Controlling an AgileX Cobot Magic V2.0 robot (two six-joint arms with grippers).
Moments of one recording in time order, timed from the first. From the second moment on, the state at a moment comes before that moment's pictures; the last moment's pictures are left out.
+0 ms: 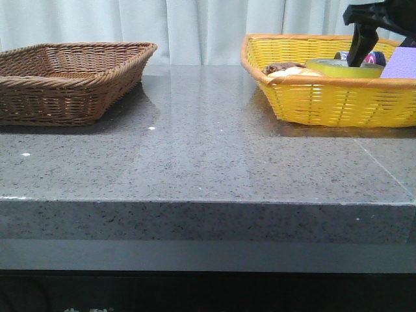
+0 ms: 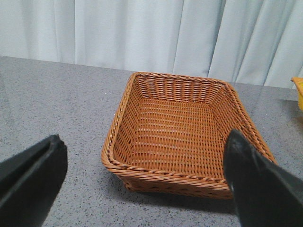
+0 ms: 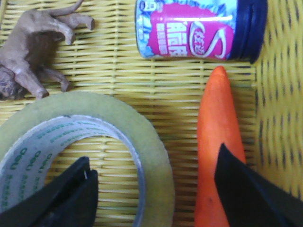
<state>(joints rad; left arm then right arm) -0.03 0.48 -0.50 -0.06 0.23 -0.03 -0.05 1.89 -1.59 0.22 0.61 -0.09</state>
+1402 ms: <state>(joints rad) -0.03 0.48 -0.50 -0.06 0.23 -0.03 0.00 1.66 -1.59 0.24 0.60 -0.09</state>
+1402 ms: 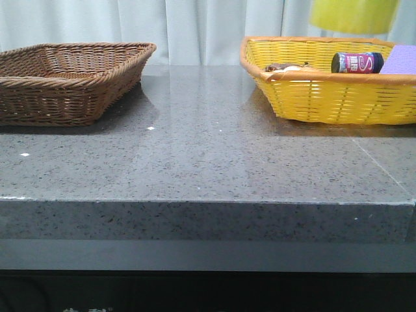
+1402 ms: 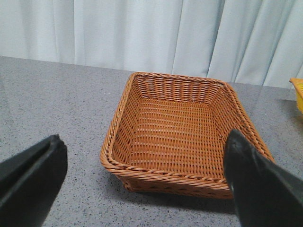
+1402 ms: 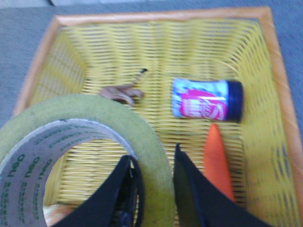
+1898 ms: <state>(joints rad) -0.03 0.48 -0.50 -0.06 0.23 -0.03 0.42 1.44 -1.28 0.25 0.44 -0.11</state>
